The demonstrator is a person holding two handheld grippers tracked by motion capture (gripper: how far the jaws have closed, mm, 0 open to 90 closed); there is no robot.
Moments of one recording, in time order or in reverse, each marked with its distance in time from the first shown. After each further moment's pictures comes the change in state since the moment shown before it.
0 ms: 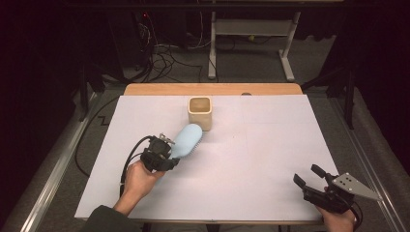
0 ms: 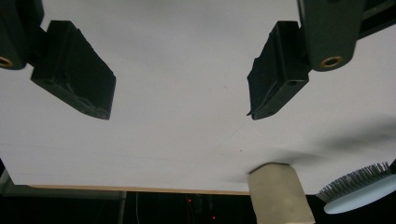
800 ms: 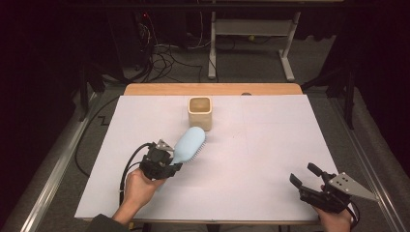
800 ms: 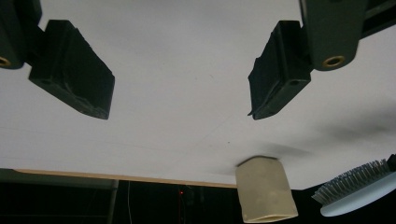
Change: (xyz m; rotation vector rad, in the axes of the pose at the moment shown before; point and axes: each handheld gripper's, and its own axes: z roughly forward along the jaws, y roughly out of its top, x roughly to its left) left arm -0.015 -0.016 -0.007 -0.091 -0.042 0.023; right arm 0.009 0.004 0.003 -0.030 0.030 -0.035
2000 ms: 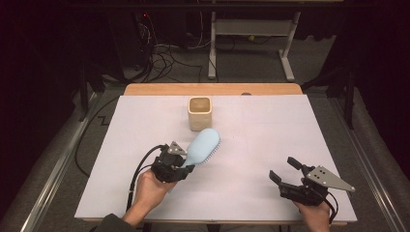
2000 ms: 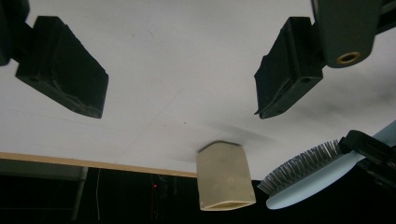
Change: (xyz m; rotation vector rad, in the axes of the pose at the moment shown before) left arm -0.028 0.013 0.009 -0.040 -0.039 0.075; right arm 0.037 0.017 0.034 -0.018 0.099 -0.015
